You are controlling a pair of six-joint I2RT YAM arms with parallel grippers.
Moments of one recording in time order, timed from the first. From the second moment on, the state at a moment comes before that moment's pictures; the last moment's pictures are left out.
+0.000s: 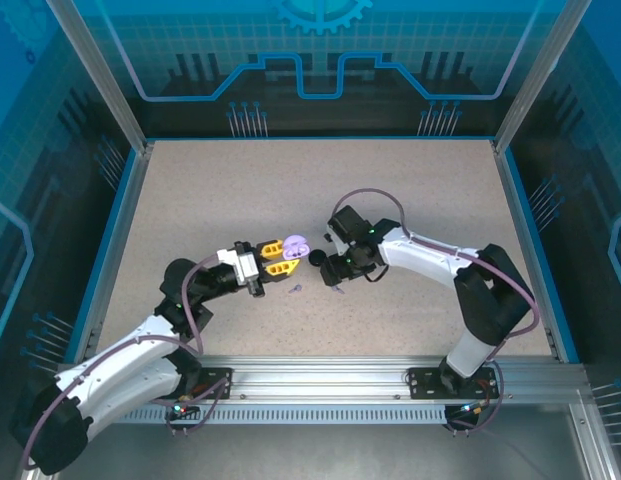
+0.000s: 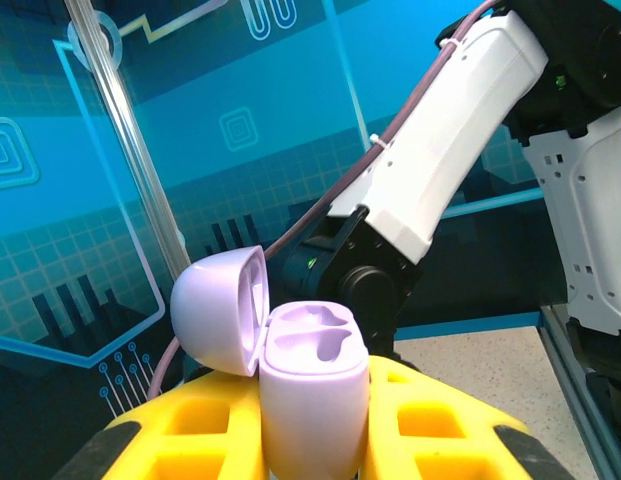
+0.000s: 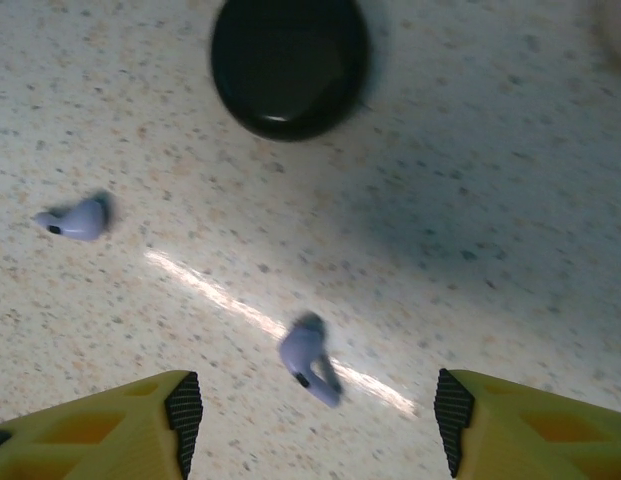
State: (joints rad) left arm -0.59 0.81 0.39 0.74 0.63 0.12; right arm 0.71 1.68 1.12 -0.68 -0.12 0.31
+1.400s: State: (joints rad) left arm -0.59 0.75 0.39 0.74 0.63 0.09; right arm 0.92 2.09 1.50 -0.79 0.03 0.36
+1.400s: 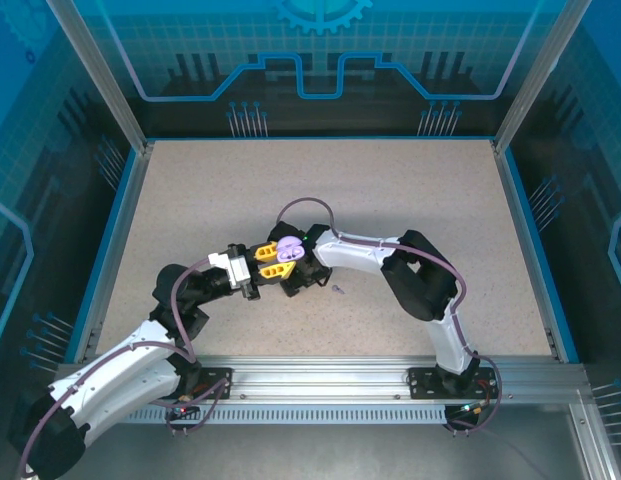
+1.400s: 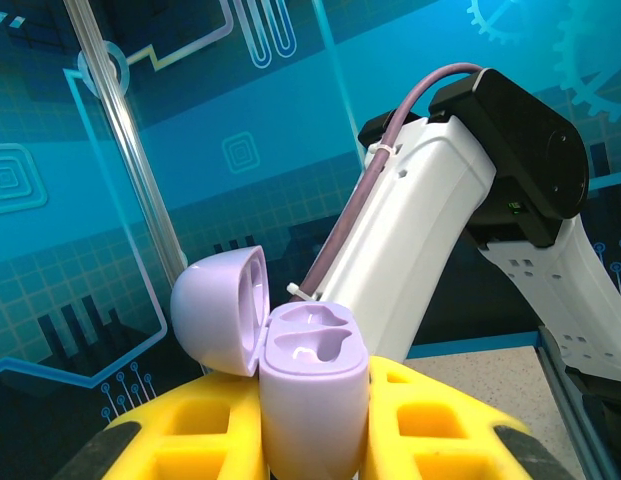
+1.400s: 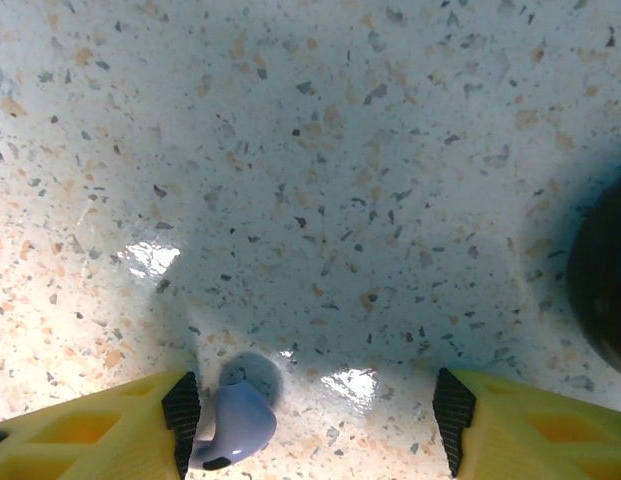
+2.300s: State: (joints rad) left arm -0.59 0.75 0.39 0.74 0.63 0.09; right arm 0.92 2.01 1.49 -0.83 -0.01 0.38
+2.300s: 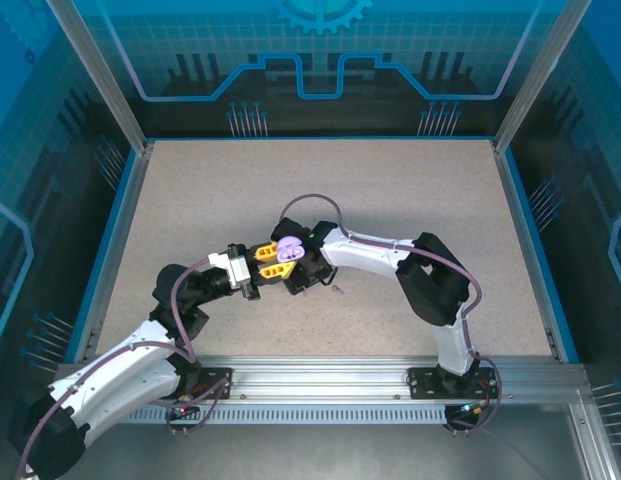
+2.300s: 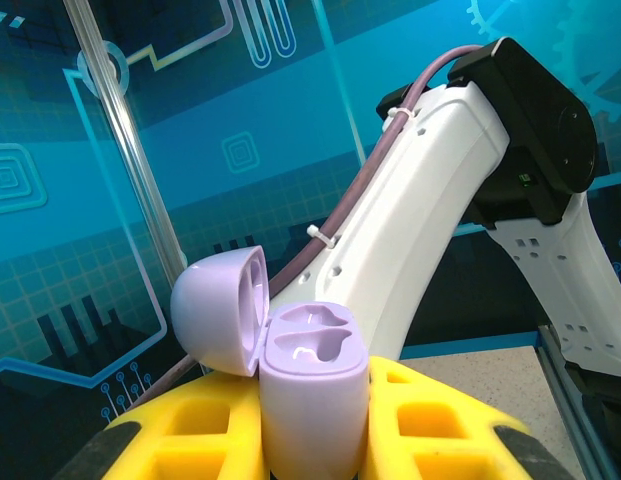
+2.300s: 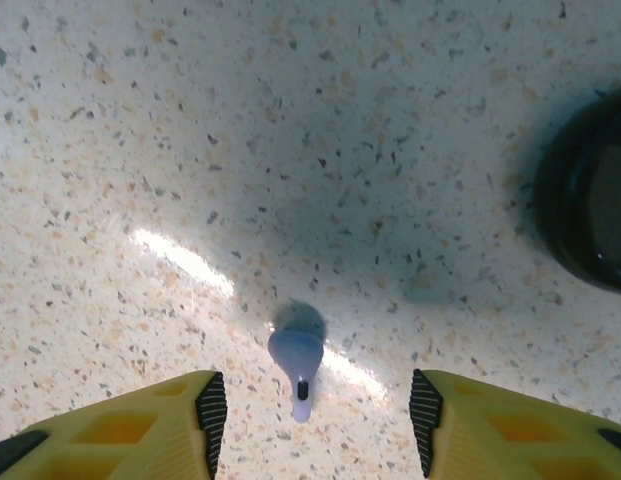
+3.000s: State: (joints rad) left arm -0.59 0.75 0.38 0.74 0.63 0.09; right arm 0.93 2.12 1.56 -0.88 0.01 0.38
